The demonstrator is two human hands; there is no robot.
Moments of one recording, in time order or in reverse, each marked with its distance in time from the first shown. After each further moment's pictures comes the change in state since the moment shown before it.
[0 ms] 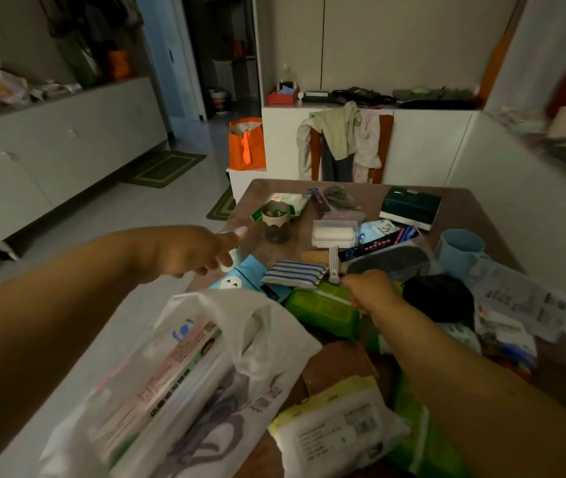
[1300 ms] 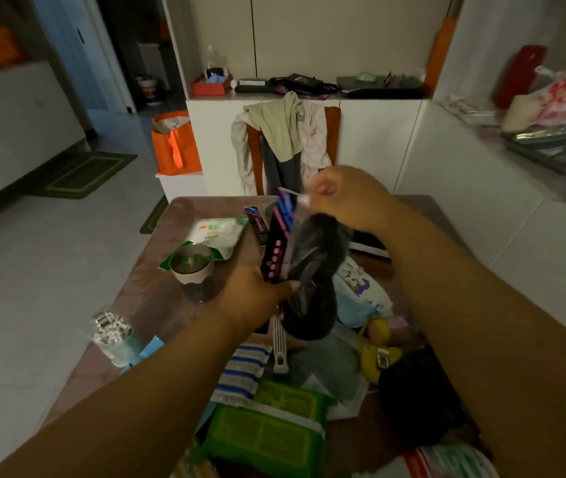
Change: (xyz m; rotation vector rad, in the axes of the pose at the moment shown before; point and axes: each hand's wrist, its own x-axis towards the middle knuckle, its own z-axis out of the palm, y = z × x) left_hand 0.251 0.148 0.097 -0.602 0.111 0.513; right_hand 0.176 -0.141 -0.122 -0.458 0.031 -0.707
